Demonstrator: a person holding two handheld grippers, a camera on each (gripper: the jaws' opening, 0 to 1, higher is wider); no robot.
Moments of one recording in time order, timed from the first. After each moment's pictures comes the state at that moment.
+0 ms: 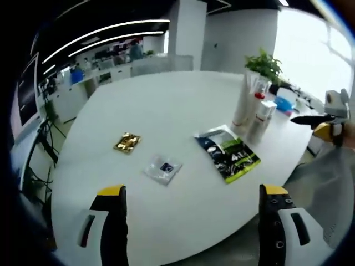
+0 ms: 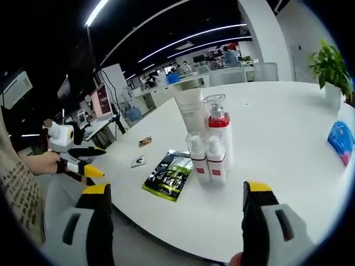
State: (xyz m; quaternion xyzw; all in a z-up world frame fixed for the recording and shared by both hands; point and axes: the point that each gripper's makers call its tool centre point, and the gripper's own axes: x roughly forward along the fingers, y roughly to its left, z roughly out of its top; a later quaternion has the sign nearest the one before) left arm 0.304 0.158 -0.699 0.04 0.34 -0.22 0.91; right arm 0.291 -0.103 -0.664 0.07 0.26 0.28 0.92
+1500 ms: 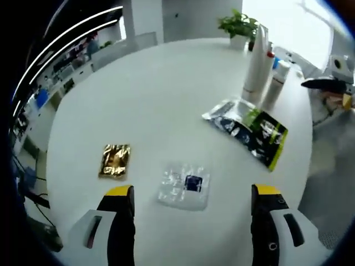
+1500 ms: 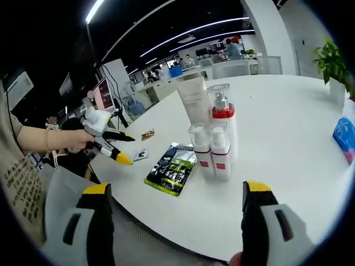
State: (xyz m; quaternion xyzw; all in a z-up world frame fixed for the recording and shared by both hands) left arm 0.390 0.166 -0.761 0.18 0.42 -0.35 0.82; right arm 0.289 -0.097 -0.674 0.07 0.28 0.30 0.91
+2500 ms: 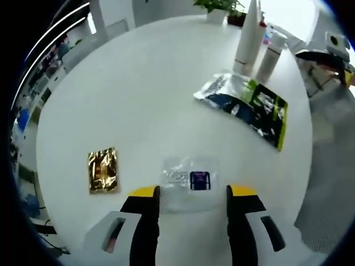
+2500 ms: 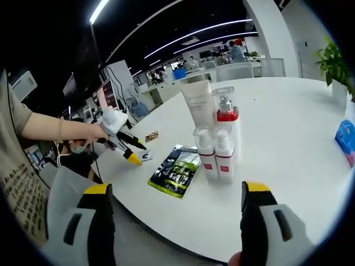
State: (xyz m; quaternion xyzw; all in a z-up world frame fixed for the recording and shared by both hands) left arm 0.386 0.157 -0.774 0.24 0.45 -0.40 0.76; right arm 0.287 -0.093 -0.670 0.08 0.27 0.32 0.91
